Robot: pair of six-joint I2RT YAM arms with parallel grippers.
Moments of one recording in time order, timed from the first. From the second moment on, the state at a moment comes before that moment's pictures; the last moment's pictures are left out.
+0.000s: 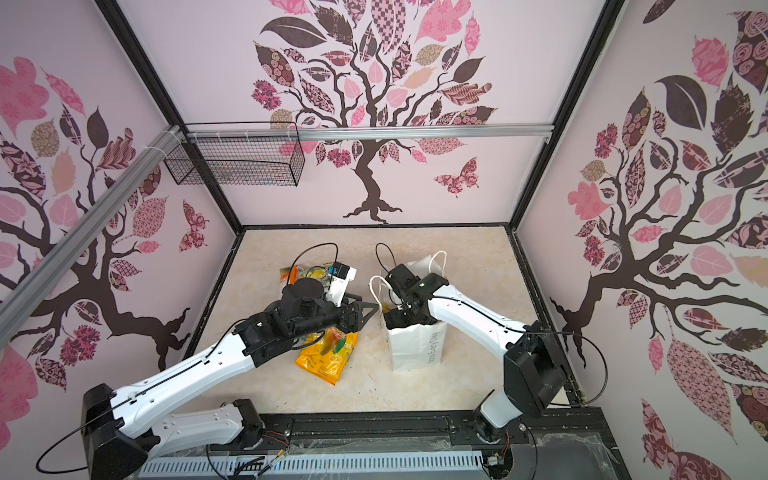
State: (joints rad) left arm -0.88 1.14 0.97 -0.26 0.09 -0.42; right arm 0.69 1.54 1.19 -0.96 -0.05 0.31
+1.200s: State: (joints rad) left arm -0.88 1.11 0.95 -0.26 0.03 -0.42; right arm 0.68 1.65 1.05 -0.77 -0.05 0.34
